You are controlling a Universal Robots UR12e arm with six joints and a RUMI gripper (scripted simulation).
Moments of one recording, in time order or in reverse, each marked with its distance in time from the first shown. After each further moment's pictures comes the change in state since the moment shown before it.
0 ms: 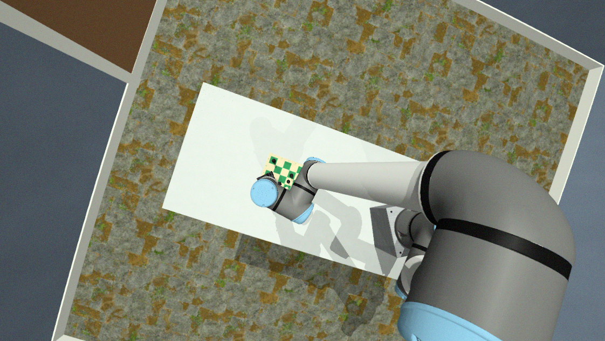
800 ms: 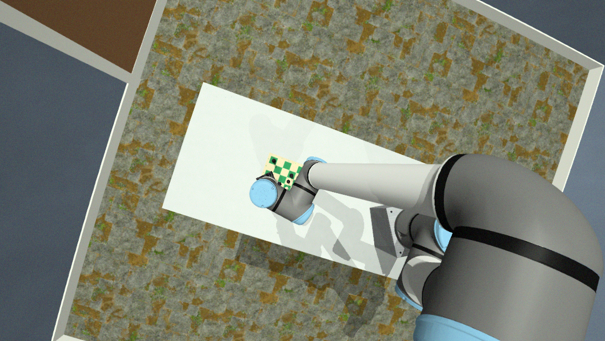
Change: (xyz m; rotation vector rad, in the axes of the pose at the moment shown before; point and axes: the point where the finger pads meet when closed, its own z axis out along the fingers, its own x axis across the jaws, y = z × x) arm 0.000 0.001 -0.015 0.000 0.000 0.001
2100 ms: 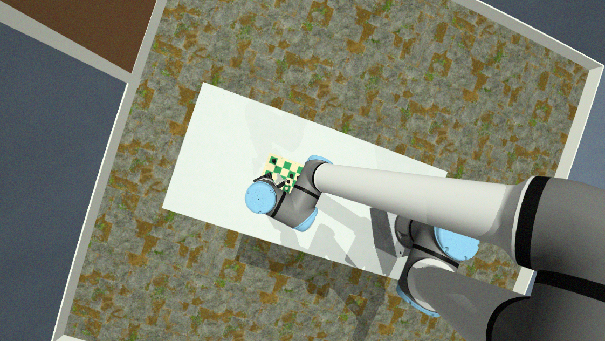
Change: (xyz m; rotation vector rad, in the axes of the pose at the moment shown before) arm 0.001 0.001 -0.075 -0.002 0.002 -0.001
